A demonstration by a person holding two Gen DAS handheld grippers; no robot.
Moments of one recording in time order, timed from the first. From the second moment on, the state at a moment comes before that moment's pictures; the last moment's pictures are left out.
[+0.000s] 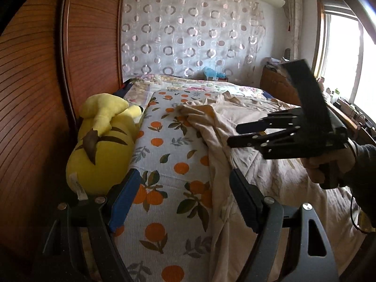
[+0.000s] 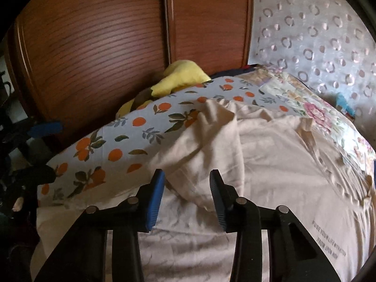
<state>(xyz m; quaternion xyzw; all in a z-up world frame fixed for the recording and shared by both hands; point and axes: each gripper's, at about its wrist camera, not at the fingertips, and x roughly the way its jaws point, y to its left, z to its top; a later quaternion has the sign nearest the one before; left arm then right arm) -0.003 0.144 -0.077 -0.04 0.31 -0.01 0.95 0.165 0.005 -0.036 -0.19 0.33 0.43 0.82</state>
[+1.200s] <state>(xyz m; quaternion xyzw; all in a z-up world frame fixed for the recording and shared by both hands) 0.039 0.086 -0.076 -0.03 0.34 -0.09 0.94 0.185 -0.177 -0.073 -0.15 0.38 0.24 0.88</state>
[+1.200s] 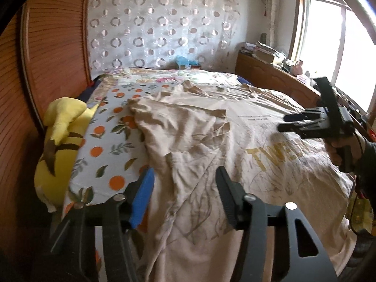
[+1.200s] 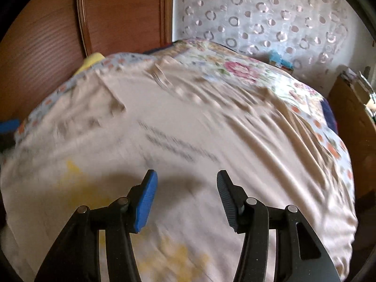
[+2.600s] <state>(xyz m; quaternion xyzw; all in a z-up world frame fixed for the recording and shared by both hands) 0.056 0.049 -0.070 0.01 0.36 -0.13 0.92 0.168 -0.222 -0.064 -0.12 0.38 0.22 0.89</state>
